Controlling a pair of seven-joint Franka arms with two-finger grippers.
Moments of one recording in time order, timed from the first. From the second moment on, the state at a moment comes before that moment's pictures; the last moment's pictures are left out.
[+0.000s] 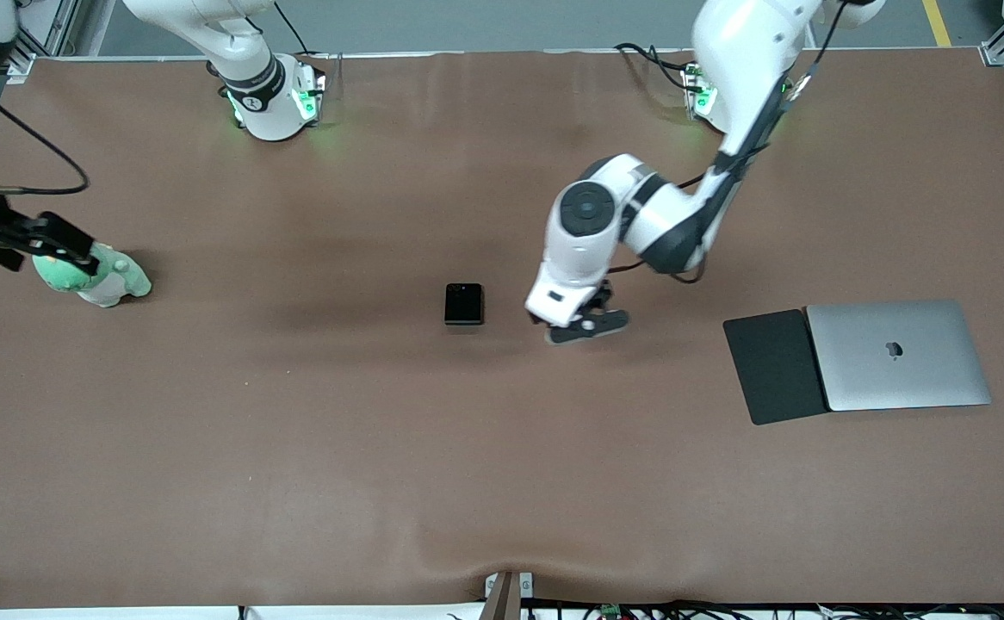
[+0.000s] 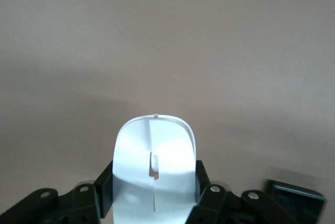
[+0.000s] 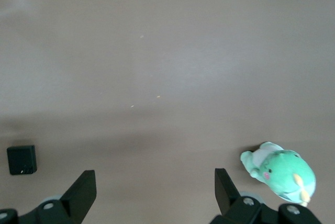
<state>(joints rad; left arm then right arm) -0.49 0.48 -0.17 -1.75 0.15 2.26 -0.96 0.16 0.05 -0.12 -1.55 0.00 1.66 0.08</state>
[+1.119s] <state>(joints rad) 0.00 0.35 -0.19 -1.97 0.15 2.33 -0.37 0.64 0.31 -0.11 -1.91 0.13 2.24 0.37</state>
